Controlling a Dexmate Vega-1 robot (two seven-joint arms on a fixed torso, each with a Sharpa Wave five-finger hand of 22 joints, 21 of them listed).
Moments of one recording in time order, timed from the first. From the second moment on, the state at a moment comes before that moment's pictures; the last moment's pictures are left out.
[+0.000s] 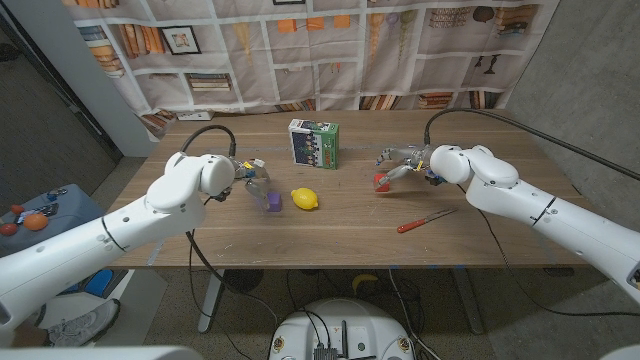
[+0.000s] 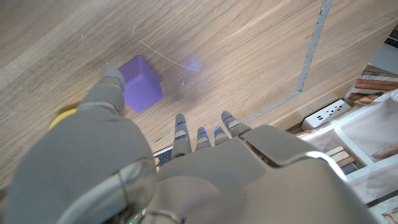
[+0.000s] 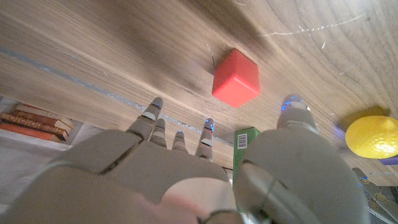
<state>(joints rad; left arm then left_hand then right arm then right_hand) 0.81 1.07 0.60 -2.22 0.78 0.68 -0.76 0.75 -0.09 0.38 -0.15 0.18 0.21 0.01 0.17 0.19 -0.10 0.03 0.19 0.18 -0.17 0.08 0.17 0.17 -0.06 0.02 0.18 0.17 -0.61 -0.88 -0.75 -1.88 -0.54 -0.33 0.48 0.68 -0.12 0.17 -0.06 0.34 0.07 -0.12 0.42 0.25 -0.13 0.07 0.19 0.22 -0.13 0.17 0.22 0.32 0.17 0.12 0.18 0.17</state>
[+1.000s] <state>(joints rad) 1.16 1.13 0.22 -2.18 0.11 0.47 -0.13 0.71 0.00 0.39 -0.13 0.19 0.21 0.00 0.18 0.19 -0.05 0.03 0.20 0.18 -0.13 0.08 0.19 0.17 -0.02 0.02 0.20 0.17 -0.81 -0.95 -0.53 -1.90 -0.19 -0.25 0.19 0.56 -0.07 0.15 -0.01 0.33 0.08 -0.10 0.37 0.21 -0.05 0.03 0.22 0.21 -0.09 0.12 0.23 0.32 0.22 0.06 0.20 0.17</state>
